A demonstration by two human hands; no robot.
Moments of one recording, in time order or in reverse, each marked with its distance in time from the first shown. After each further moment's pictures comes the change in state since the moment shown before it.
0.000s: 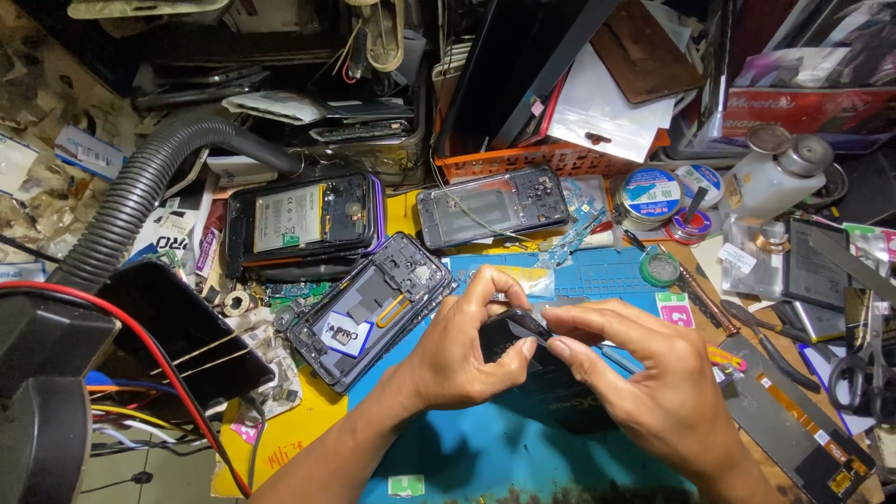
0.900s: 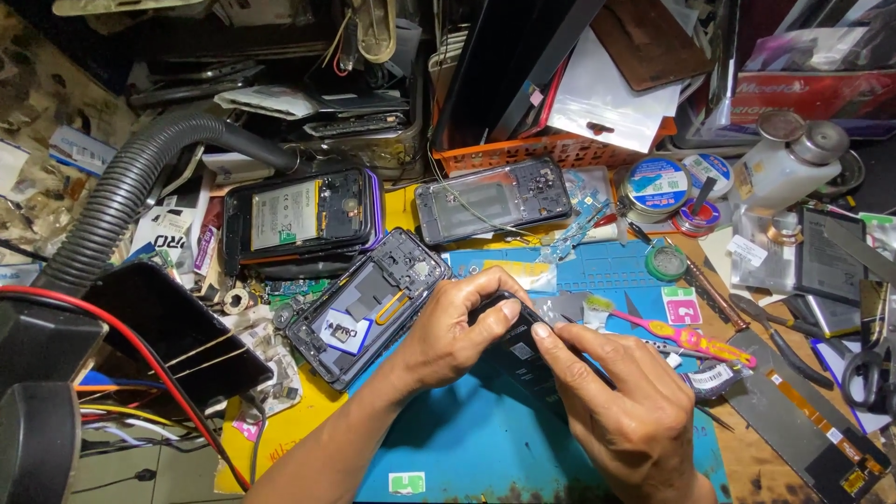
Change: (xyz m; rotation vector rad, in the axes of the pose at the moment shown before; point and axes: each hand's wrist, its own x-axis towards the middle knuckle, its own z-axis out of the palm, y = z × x) left_hand 0.011 -0.013 -0.009 -0.001 -0.013 0.046; right_hand -0.030 0.014 0.031 -0.488 0.252 -0.419
